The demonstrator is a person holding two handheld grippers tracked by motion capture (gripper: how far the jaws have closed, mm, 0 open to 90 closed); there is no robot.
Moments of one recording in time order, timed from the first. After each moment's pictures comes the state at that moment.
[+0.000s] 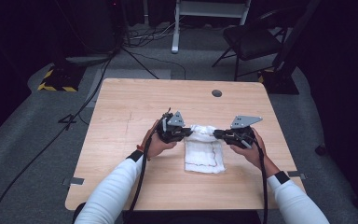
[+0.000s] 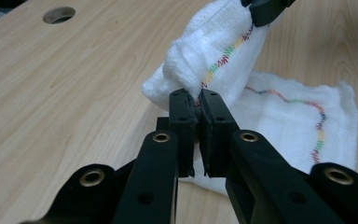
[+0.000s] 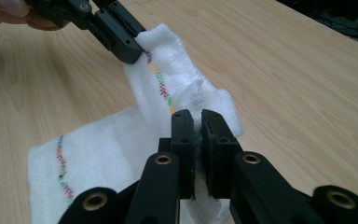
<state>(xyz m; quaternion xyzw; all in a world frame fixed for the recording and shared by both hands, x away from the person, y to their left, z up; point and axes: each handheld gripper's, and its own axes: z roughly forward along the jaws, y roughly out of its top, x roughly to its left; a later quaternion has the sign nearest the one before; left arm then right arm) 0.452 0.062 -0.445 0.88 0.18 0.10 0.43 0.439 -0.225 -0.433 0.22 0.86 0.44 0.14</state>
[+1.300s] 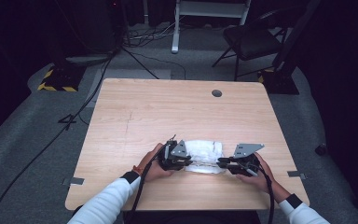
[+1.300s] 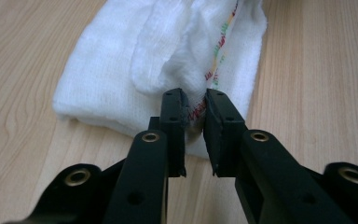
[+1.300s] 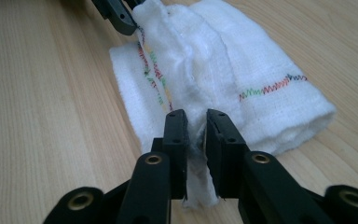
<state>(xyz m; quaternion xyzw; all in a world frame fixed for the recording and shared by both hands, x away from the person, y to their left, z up) 0.384 0.058 -0.477 0.92 0.12 0.08 0.37 0.371 -0.241 -0.472 0.20 0.89 0.40 0.09</state>
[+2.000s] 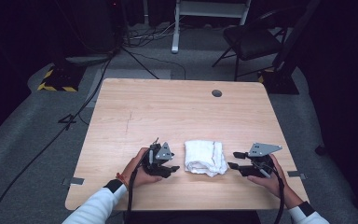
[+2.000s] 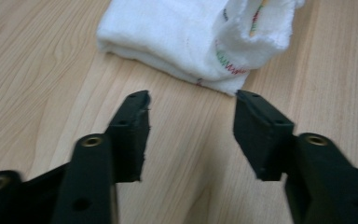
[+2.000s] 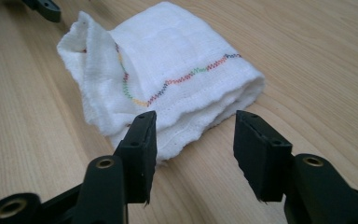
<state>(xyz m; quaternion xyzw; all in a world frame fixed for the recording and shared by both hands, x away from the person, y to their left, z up) 0.364 0.102 -0.472 0.90 0.20 0.10 0.36 0.362 -0.277 -0.461 0.26 0.86 0.41 0.13</state>
